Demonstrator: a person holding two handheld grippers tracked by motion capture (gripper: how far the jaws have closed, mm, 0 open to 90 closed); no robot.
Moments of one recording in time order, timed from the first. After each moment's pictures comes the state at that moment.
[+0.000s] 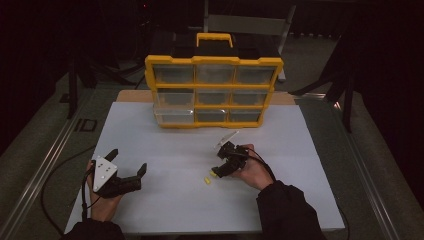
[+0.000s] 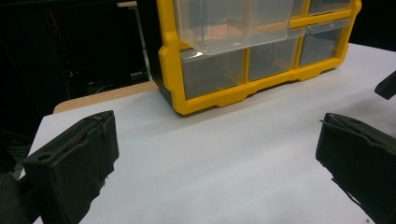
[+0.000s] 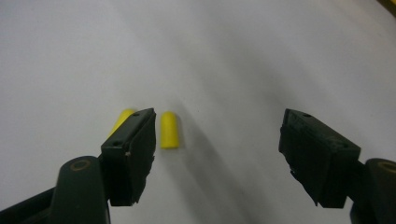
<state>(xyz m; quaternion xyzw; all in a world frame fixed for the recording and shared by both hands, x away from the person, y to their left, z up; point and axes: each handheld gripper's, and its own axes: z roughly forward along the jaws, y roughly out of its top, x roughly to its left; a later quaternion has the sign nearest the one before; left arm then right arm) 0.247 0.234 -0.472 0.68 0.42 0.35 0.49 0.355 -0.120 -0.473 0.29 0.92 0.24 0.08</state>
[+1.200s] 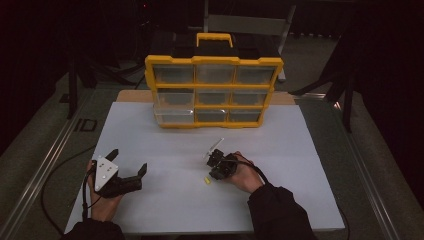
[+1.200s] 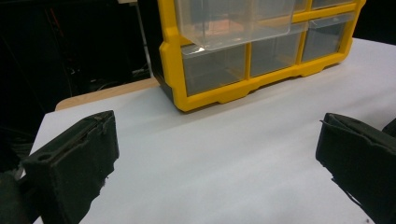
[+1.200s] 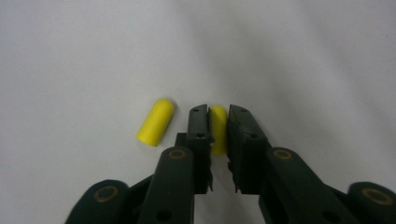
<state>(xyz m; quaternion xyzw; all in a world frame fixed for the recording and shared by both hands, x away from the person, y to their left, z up) 0.248 0.233 -0.473 0.69 0.42 0.35 0.48 0.349 -0.093 -0.496 0.26 0.95 0.19 0.05</state>
